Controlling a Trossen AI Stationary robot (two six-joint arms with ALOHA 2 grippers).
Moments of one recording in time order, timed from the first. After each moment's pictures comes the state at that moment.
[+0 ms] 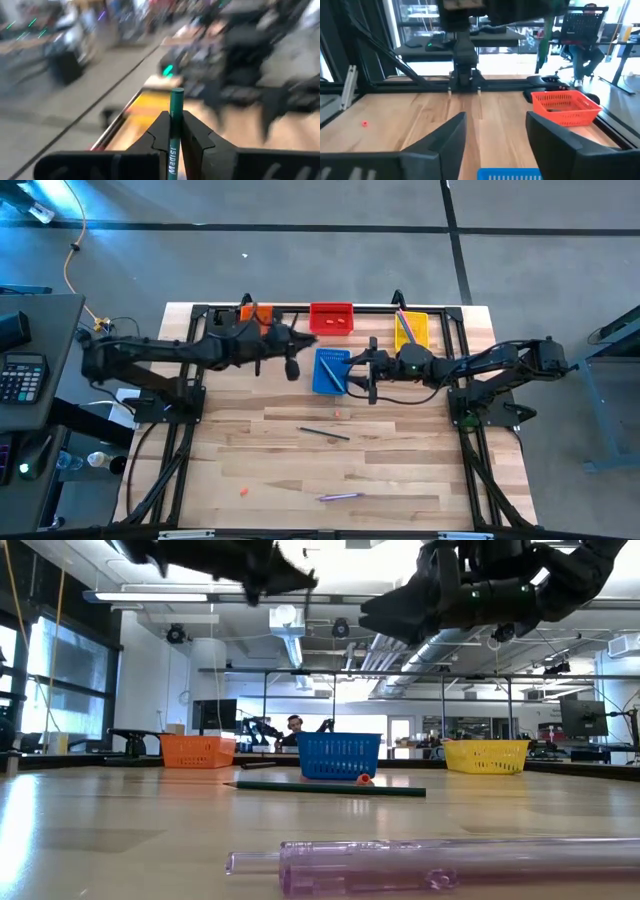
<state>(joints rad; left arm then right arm) 0.32 1.29 0.81 0.36 -0.11 0.11 -0.14 1.36 0.51 0.80 -0.11 -0.03</state>
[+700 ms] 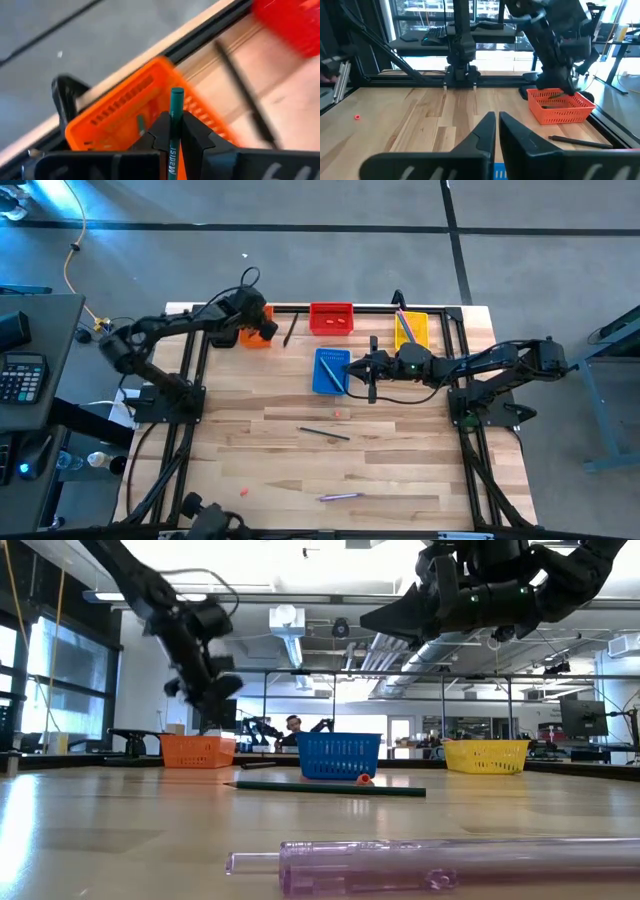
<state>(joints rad) 0.92 1.48 0.81 -0.22 -0.20 -0.02 -0.16 1.36 0.51 0.77 -0.11 -0.06</state>
